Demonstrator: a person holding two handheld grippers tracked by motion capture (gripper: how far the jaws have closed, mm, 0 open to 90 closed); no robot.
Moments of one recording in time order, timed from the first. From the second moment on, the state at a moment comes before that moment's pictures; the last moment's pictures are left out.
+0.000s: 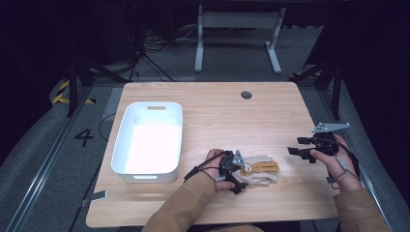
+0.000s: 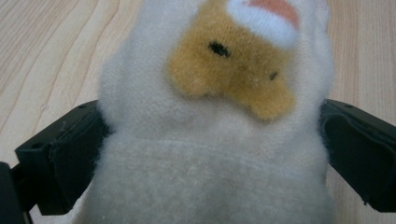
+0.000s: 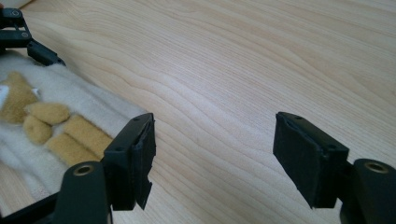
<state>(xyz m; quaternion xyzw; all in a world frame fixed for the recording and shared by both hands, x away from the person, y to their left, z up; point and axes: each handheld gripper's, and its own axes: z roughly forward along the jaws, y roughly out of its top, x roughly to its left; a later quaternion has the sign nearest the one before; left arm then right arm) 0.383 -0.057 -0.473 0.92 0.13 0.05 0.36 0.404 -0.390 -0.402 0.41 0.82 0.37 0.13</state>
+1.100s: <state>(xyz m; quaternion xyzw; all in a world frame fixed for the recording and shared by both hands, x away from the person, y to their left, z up) 0.383 -0.055 -0.458 0.91 0.21 0.06 0.35 0.403 -0.385 -0.400 0.40 0.82 0.38 0.13</state>
